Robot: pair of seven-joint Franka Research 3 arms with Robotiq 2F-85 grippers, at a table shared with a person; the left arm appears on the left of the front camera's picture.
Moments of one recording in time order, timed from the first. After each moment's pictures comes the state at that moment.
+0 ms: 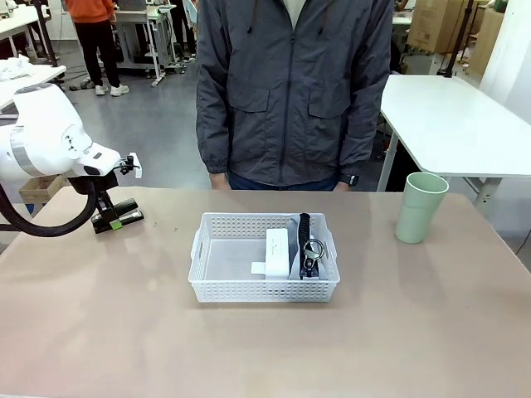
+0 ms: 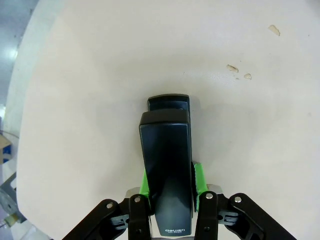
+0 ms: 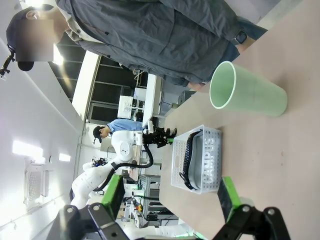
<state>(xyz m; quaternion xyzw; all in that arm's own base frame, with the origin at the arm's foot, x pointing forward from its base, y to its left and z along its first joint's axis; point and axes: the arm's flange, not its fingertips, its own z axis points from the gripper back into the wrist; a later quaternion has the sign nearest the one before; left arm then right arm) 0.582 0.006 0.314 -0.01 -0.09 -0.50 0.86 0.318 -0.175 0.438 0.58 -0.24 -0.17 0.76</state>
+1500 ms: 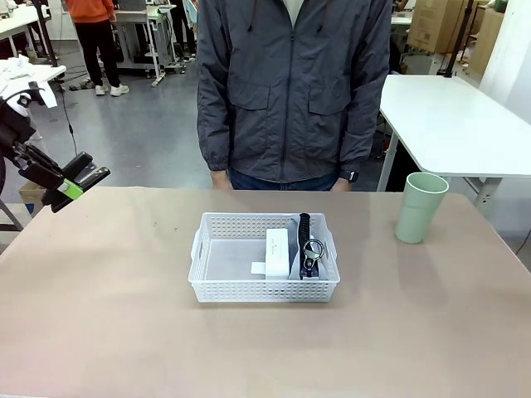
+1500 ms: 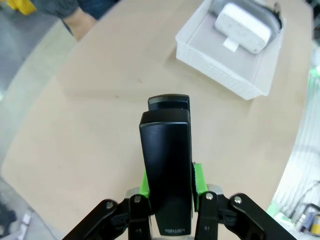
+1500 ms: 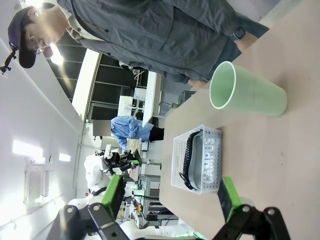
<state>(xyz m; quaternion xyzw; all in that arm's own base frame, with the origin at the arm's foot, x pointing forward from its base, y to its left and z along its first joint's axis) 0.423 0.044 0.478 -0.19 -0.22 -0.45 0.84 0.318 -0.175 0.438 0.58 -0.24 -0.17 0.76</state>
